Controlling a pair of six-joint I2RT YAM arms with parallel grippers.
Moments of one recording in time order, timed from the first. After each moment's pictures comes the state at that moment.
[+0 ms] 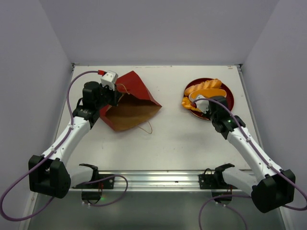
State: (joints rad) left arm -0.21 1.20 0.89 -0.06 0.28 0.00; right arm 0.31 1.05 0.84 -0.56 0.41 -0.79
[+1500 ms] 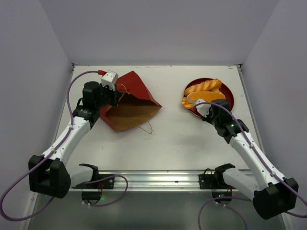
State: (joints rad) left arm -0.21 1.20 0.89 -0.06 0.28 0.00; right arm 0.31 0.97 0.81 -0.61 0.32 -0.80
